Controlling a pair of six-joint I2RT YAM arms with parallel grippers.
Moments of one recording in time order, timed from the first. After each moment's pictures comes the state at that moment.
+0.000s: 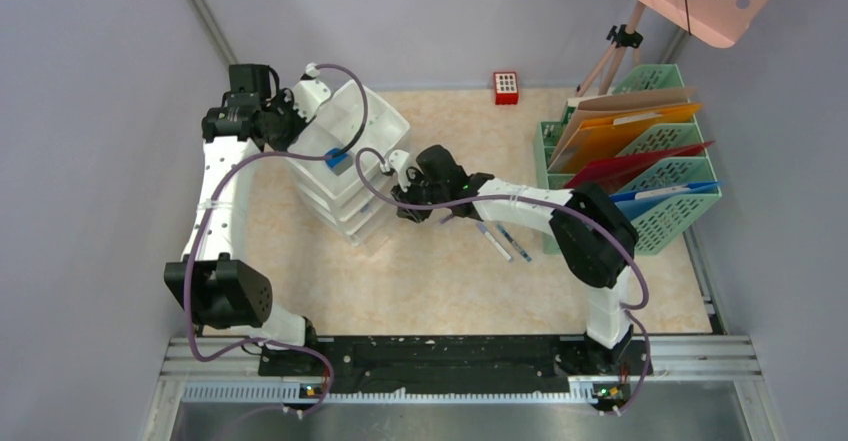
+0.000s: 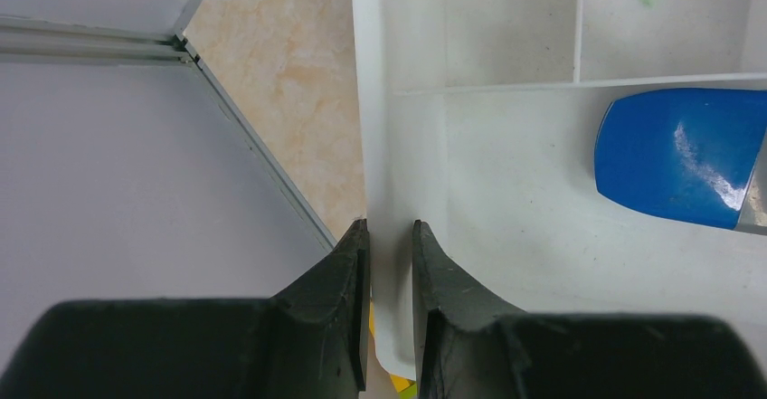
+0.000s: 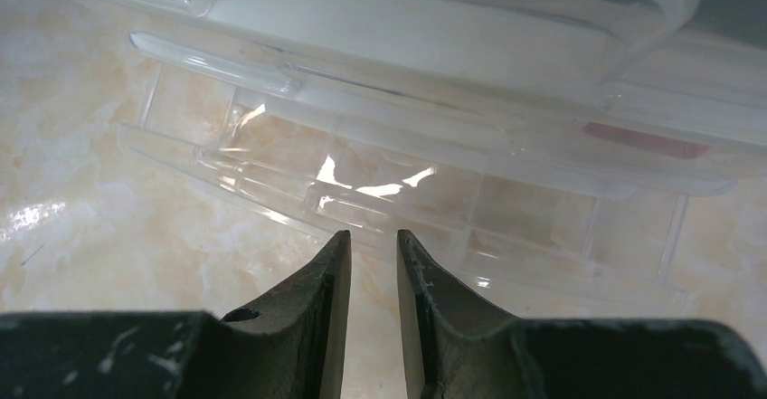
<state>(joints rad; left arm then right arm) 0.05 1.51 1.66 -0.95 0.16 0.82 0.84 1.94 1.34 -0.05 -0.31 -0.15</state>
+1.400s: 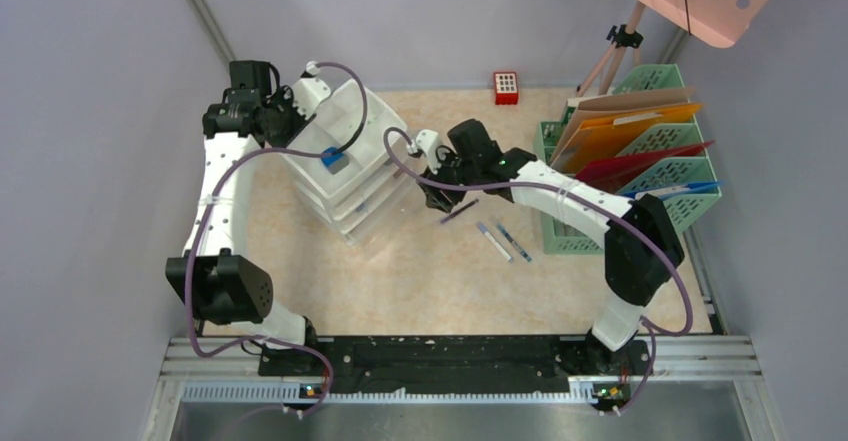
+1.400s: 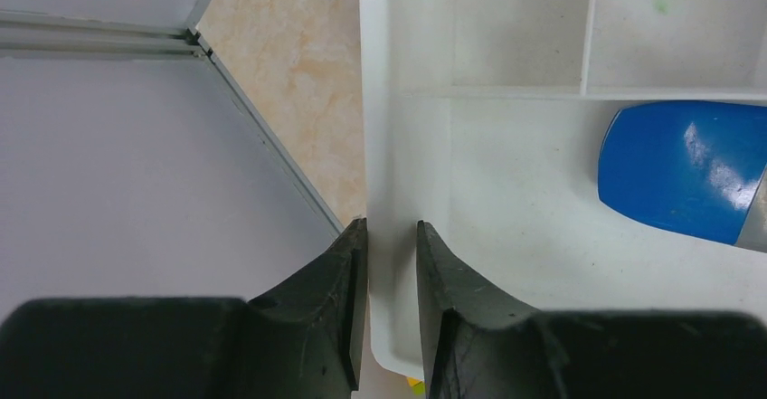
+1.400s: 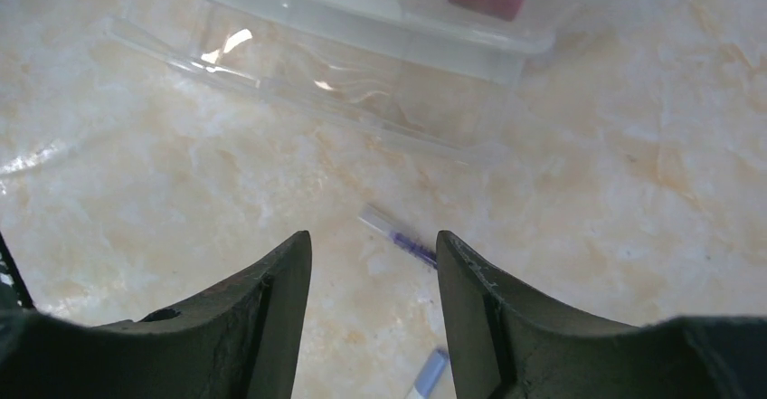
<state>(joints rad) 0.05 1.53 1.68 -0.95 0.14 0.84 0.75 1.74 1.39 -0.40 -0.31 -0.28</state>
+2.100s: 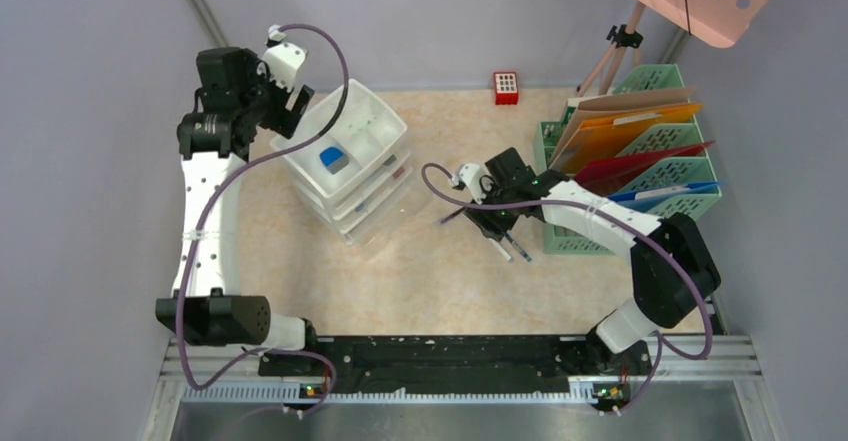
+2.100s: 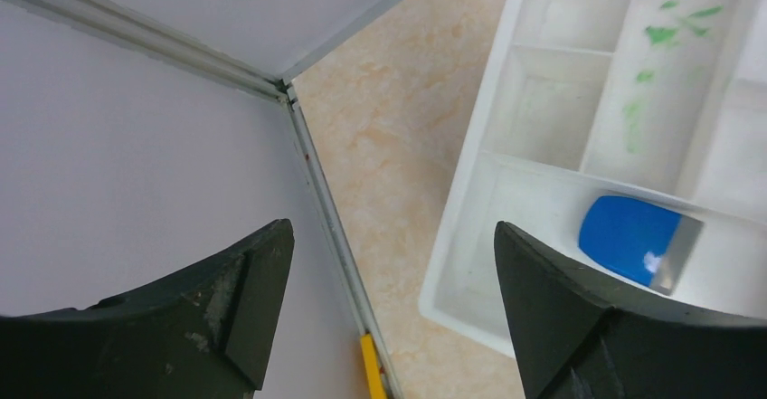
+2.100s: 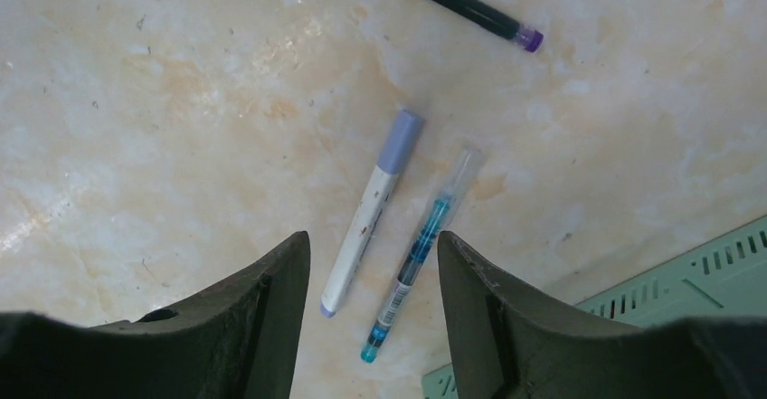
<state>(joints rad) 0.04 1.44 1.76 -0.83 0.13 0.62 0.63 1.56 1.08 -0.55 -0.15 -0.38</state>
